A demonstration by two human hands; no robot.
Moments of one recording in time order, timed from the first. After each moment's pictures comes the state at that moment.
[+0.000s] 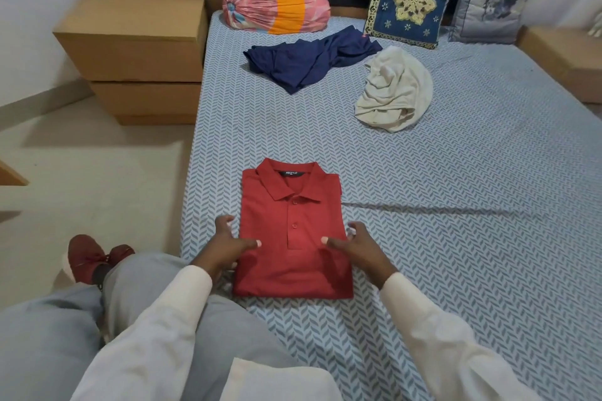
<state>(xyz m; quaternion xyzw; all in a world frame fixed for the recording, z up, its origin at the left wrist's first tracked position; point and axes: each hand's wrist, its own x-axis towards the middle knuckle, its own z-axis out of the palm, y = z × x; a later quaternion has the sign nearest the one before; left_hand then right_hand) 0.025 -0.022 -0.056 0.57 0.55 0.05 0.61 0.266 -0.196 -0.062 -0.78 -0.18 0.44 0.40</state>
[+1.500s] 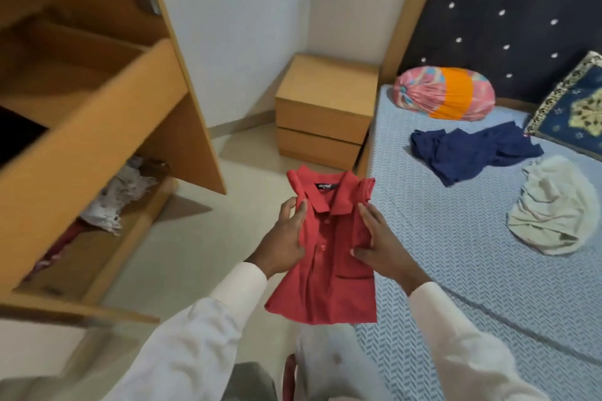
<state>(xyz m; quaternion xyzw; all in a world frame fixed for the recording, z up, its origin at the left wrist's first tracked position) -0.246 0.154 0.235 0.78 0.47 0.09 0.39 -0.013 0.092 0.217 -0.69 -0.61 0.33 0.21</state>
